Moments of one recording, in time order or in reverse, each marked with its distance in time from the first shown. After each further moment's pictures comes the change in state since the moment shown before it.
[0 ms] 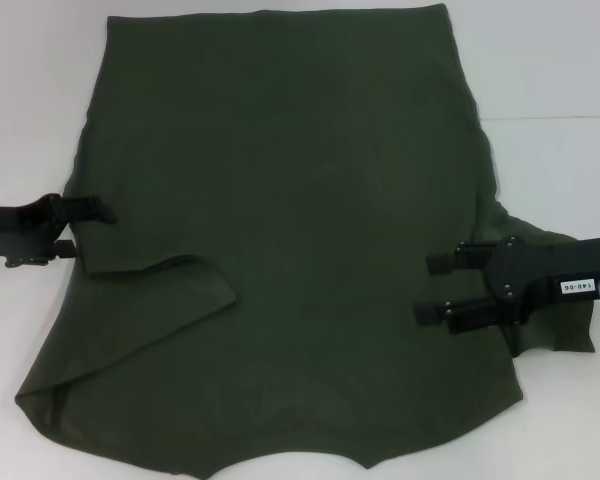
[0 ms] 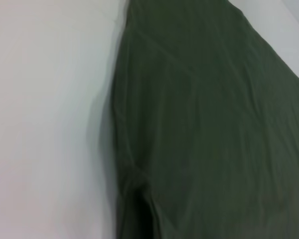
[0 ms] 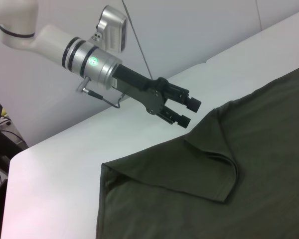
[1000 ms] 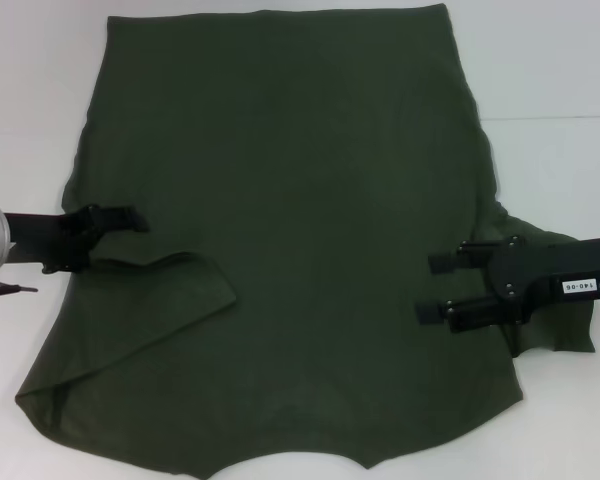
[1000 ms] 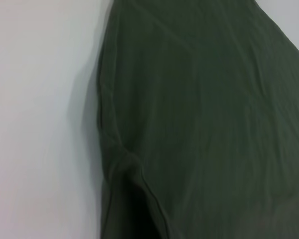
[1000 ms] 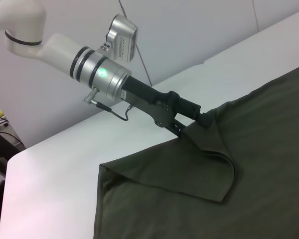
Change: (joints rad) left arm -0.044 -0.021 0.028 -0.099 0.006 -0.108 0.008; right arm -0.004 0.000 0.005 0.000 0.000 0.003 -0.003
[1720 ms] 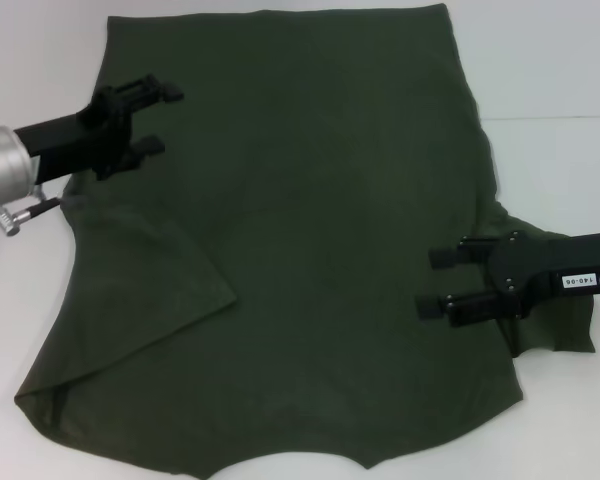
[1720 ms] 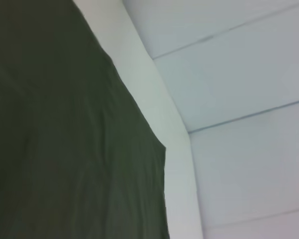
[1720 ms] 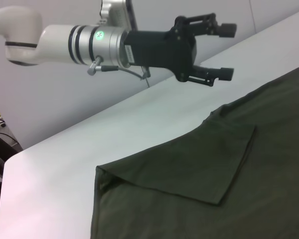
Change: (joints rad) left arm -0.017 -0.007 -0.103 -0.070 -0.429 0.095 0.108; right arm 0.007 -0.003 0.002 0.000 0.000 0.005 0.006
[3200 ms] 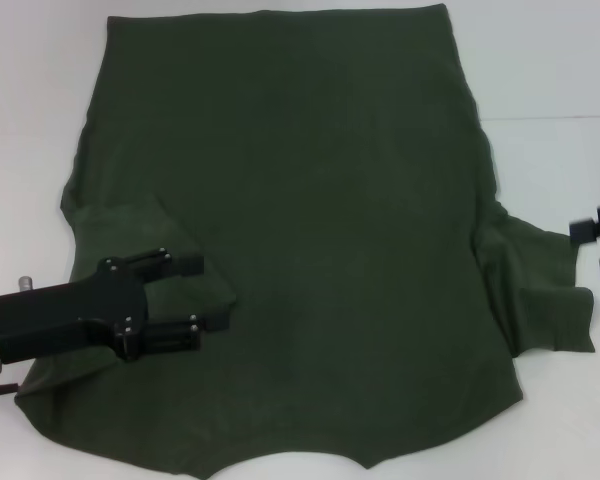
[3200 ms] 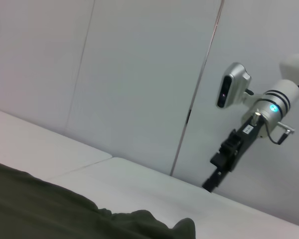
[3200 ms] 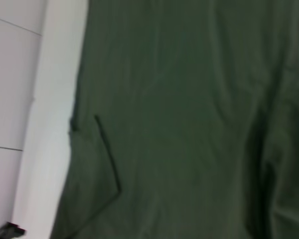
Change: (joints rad) left arm 0.253 -0.070 0.121 0.146 0.016 0.592 1.194; right arm 0.047 -0.221 0.254 0.029 -0.327 -0.112 0.992
